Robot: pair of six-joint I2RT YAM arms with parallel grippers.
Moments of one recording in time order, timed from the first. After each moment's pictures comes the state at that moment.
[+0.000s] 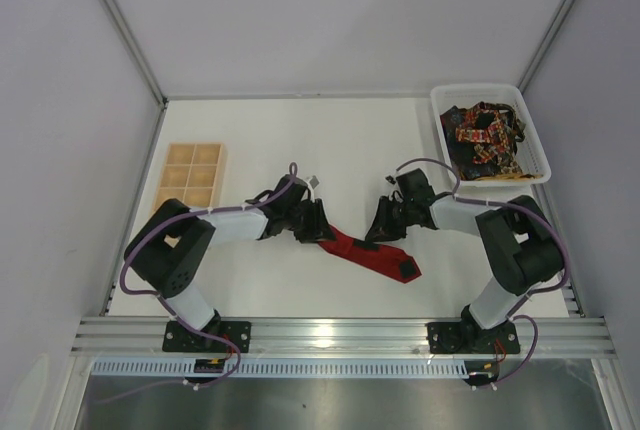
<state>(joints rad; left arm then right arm) -0.64 1.66 0.78 -0.01 0.37 -0.76 0.44 1.66 0.76 -0.12 -0.49 0.61</state>
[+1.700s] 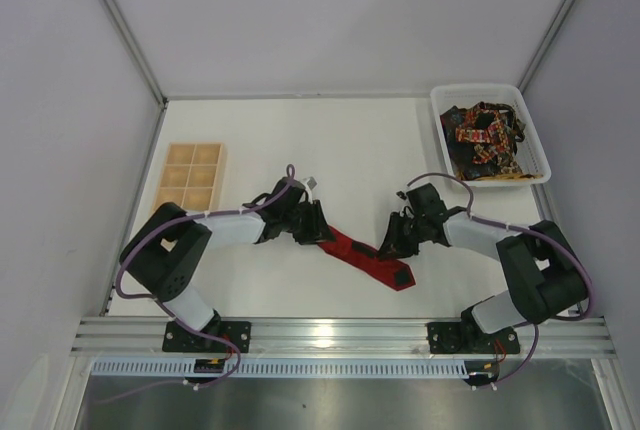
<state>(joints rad) -0.64 1.64 0.73 0.04 0.36 -0.79 0.44 1.48 0.62 -0.24 -0.45 0.60</state>
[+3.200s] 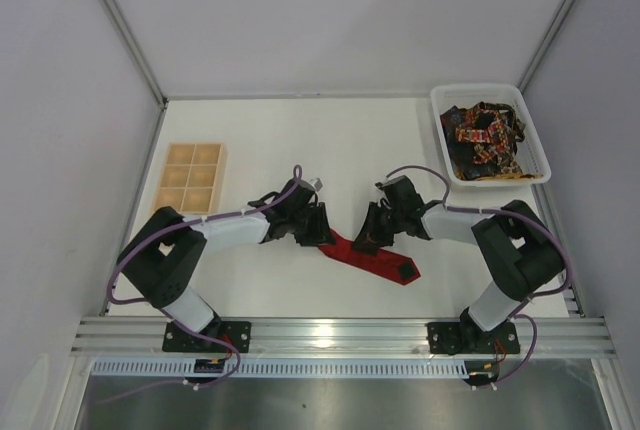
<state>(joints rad) -0.71 1.60 0.80 -0.12 0.25 -0.75 0.56 1.62 0.73 -0.05 -0.46 0.79</state>
